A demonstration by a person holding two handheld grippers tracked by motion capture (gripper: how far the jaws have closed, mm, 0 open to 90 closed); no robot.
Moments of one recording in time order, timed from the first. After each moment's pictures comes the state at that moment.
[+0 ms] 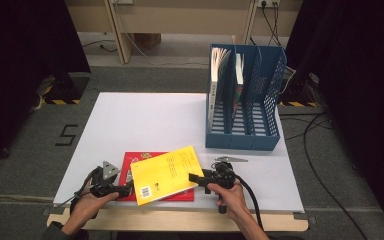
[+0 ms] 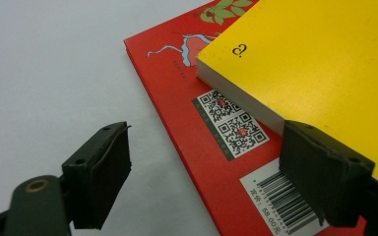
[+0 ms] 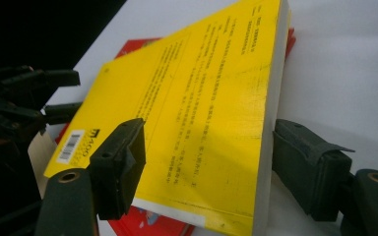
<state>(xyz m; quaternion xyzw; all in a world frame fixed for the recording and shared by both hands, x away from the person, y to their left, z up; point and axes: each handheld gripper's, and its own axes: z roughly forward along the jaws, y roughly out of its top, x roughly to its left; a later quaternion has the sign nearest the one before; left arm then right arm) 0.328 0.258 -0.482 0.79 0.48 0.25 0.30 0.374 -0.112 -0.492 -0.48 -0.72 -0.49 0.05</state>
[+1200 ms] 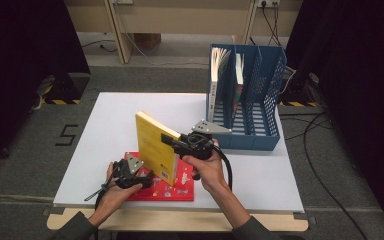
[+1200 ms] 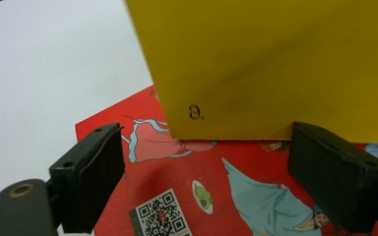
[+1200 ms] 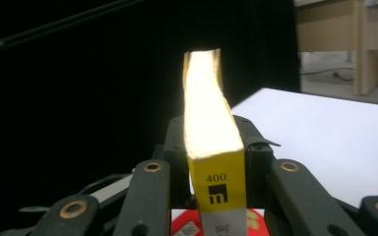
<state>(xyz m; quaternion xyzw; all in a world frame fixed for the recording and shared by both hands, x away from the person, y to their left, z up) 0.357 0.198 -0.488 0.78 0.46 0.30 0.31 0.393 -0.039 -0.370 -0.31 -0.70 -0.64 -0.04</state>
